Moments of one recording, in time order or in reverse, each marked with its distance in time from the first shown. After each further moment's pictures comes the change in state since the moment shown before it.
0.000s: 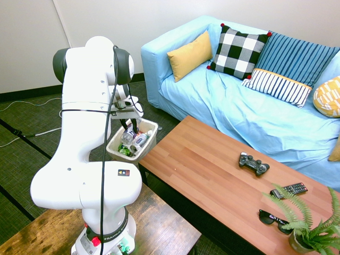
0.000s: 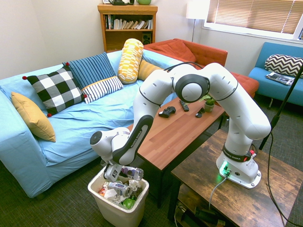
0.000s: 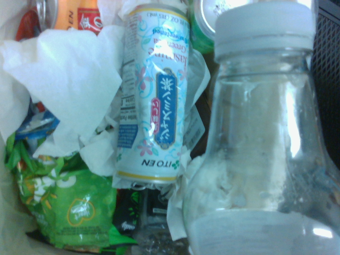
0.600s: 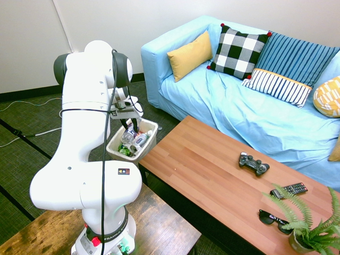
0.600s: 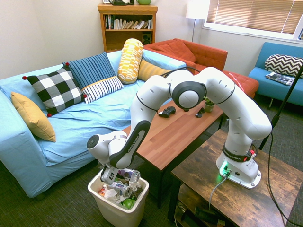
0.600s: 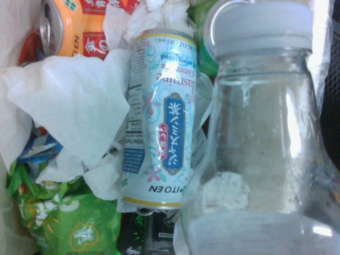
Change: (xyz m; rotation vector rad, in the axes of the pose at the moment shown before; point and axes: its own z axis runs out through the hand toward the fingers) arm -0.001 -0.013 0.003 0.003 0.024 0.003
